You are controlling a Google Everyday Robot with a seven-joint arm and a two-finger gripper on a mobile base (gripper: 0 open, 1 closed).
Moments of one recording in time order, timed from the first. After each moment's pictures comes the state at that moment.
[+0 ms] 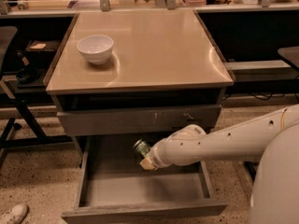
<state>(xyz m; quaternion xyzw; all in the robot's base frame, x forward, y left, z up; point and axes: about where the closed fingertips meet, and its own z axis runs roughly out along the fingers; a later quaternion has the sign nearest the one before) 0.531 -0.009 0.516 -0.39 0.88 0.12 0.24</state>
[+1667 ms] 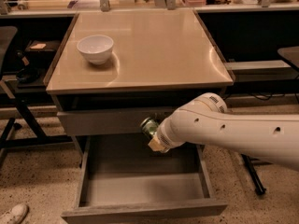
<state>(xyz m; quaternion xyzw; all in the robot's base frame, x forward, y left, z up) 0.529 -0.043 0.654 -0.40 0.88 0.05 0.25</state>
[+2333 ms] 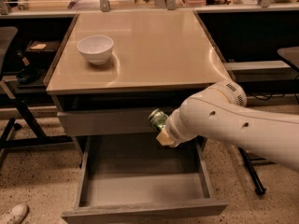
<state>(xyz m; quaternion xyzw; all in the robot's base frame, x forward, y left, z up) 0.516 -0.068 0.705 -0.38 0.89 0.03 0.25</state>
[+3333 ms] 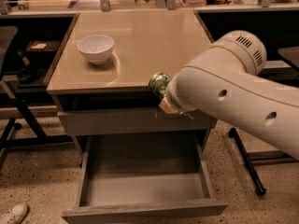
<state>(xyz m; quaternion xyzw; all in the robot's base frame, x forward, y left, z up) 0.536 -0.075 0.836 -0.39 0.86 -0.07 0.33</state>
